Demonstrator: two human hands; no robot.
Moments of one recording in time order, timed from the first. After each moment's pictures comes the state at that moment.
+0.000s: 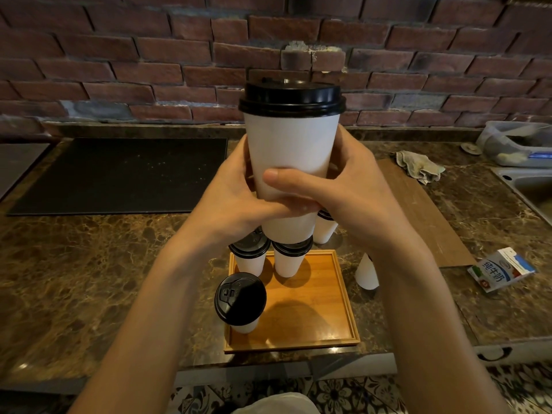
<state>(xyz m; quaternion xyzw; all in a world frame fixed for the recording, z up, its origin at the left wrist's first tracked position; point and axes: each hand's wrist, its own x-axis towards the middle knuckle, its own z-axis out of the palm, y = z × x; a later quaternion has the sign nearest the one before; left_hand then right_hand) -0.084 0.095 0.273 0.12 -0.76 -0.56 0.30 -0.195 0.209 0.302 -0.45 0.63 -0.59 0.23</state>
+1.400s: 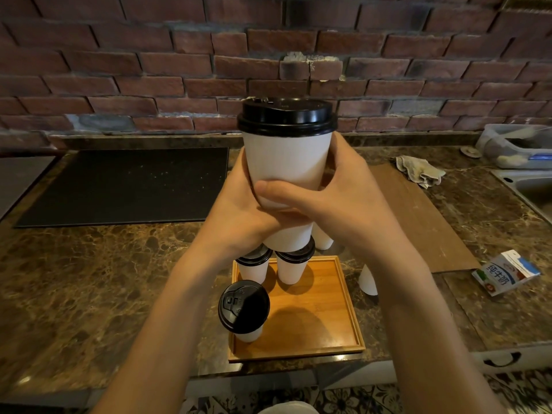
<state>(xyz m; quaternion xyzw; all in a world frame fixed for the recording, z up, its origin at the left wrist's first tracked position) -0.092 0.099 0.266 0.10 -0.75 -0.58 0.32 -0.185 0.208 0.308 -0.44 0.70 -0.54 0.15</state>
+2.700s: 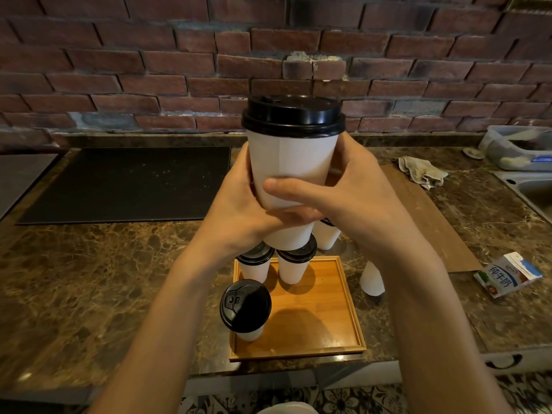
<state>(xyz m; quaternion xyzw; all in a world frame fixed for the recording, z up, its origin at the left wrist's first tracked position) -0.086 0.093 0.265 0.09 -0.77 -0.54 0.33 -0.188 0.212 0.311 -0.45 0.67 -0.56 0.20</state>
